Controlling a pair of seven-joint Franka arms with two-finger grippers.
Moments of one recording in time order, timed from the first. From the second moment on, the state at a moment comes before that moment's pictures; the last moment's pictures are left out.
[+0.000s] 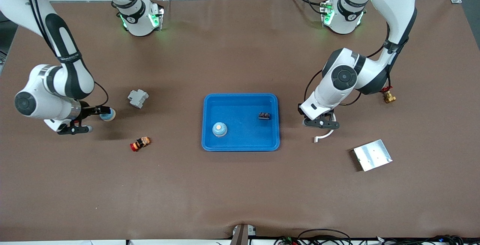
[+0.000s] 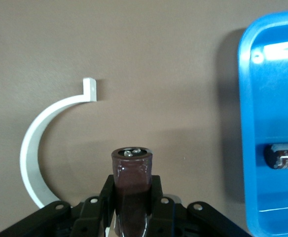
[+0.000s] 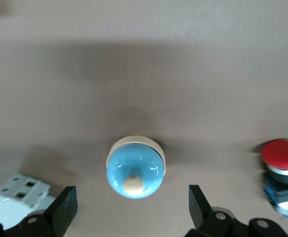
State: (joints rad) left arm -0.07 0.38 -0.36 -2.07 0.15 2.44 -0.39; right arm -0.17 0.40 -0.01 -2.00 -0.02 2.13 -0.24
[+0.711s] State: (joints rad) left arm 0.02 0.39 -0.36 -2.21 0.26 2.64 -0.38; right arm 0.13 0.39 0.04 -1.78 0.12 2.02 0.16
